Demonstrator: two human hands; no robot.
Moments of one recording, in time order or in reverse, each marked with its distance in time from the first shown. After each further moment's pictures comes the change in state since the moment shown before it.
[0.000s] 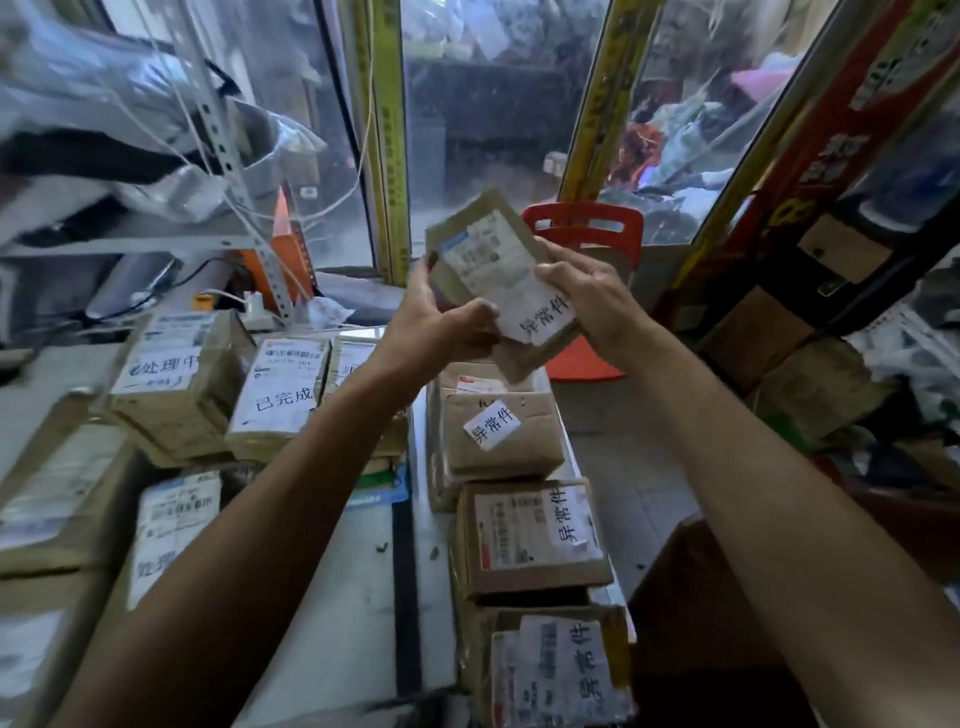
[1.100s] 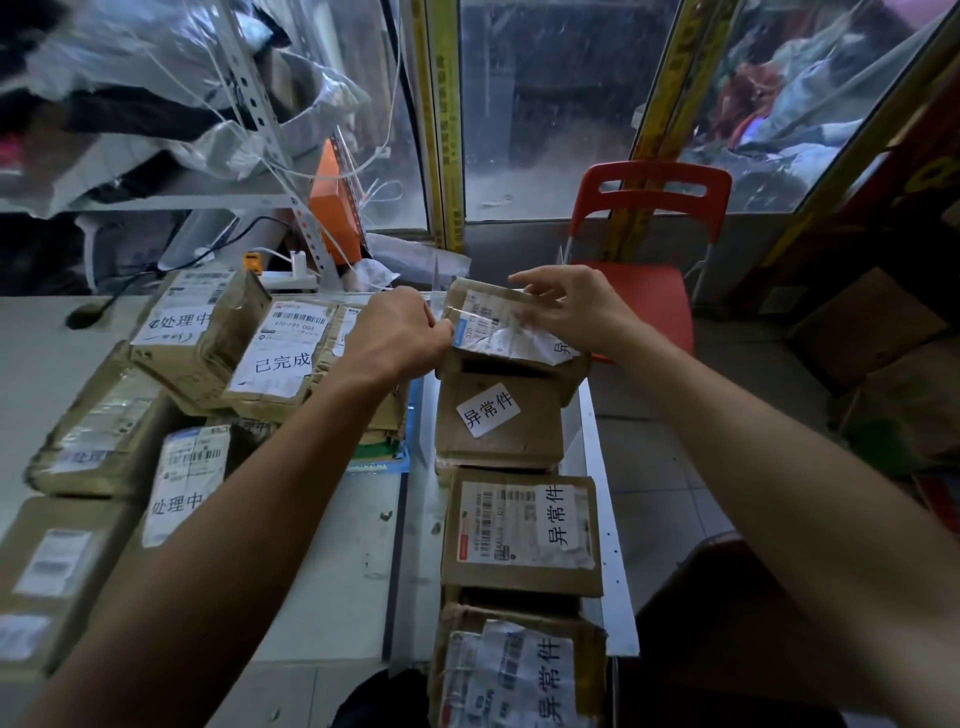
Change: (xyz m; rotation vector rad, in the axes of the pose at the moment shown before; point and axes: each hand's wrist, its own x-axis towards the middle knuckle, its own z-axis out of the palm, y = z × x) left_hand 0.016 -0.031 0.001 1.122 0.305 -0.204; right_hand 0.049 0.072 -0.020 -0.653 -0.241 -0.251
